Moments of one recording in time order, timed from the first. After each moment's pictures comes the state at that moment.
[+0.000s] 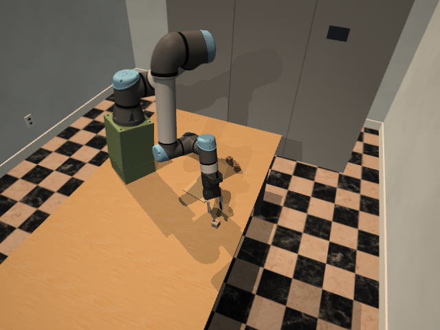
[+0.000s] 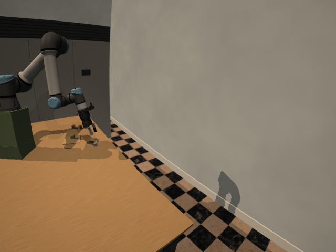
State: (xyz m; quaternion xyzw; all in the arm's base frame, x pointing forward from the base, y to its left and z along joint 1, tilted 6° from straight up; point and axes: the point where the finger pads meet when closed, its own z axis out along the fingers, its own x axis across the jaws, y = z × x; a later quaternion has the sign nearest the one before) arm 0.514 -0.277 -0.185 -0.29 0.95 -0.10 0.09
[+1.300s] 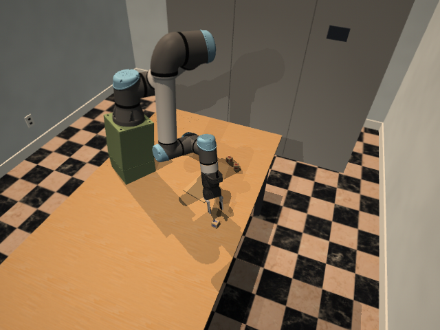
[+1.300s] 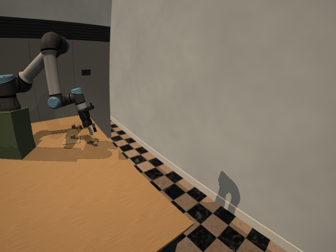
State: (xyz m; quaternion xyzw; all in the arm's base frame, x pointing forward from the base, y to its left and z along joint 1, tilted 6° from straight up) arm 0.514 -0.276 -0.185 -0.29 0.95 -0.10 0.09
